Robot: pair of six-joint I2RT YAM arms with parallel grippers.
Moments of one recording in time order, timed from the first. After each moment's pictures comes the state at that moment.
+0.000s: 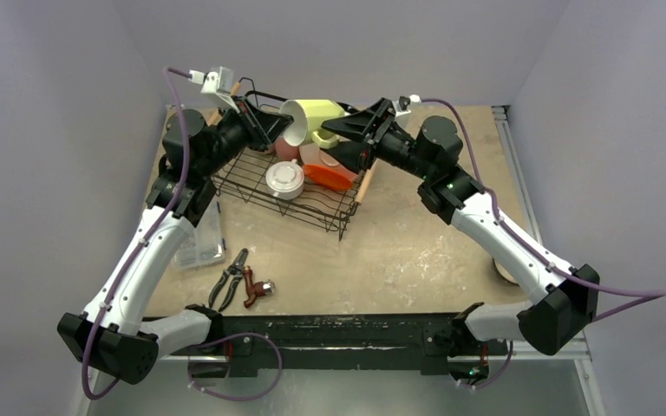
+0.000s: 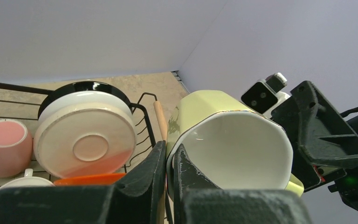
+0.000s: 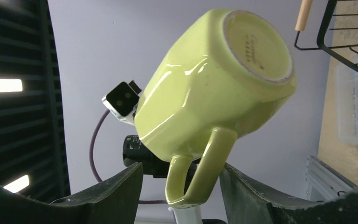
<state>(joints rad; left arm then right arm) -0.34 1.15 1.27 -0.06 0.34 -0.57 0.58 1.31 1.25 0.19 -0.46 1.64</state>
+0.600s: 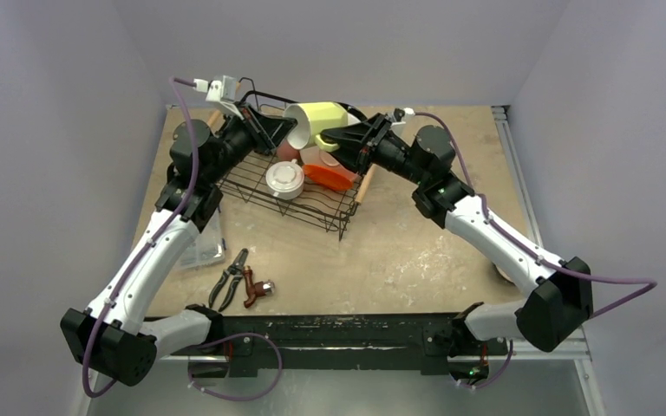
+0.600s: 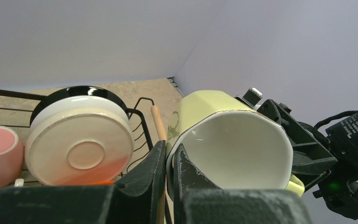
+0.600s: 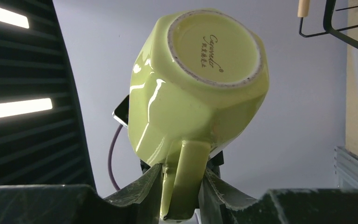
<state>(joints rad) -0.36 1.14 1.16 0.09 0.33 -0.59 0.59 1.33 1.15 0.32 -0.46 1.81</state>
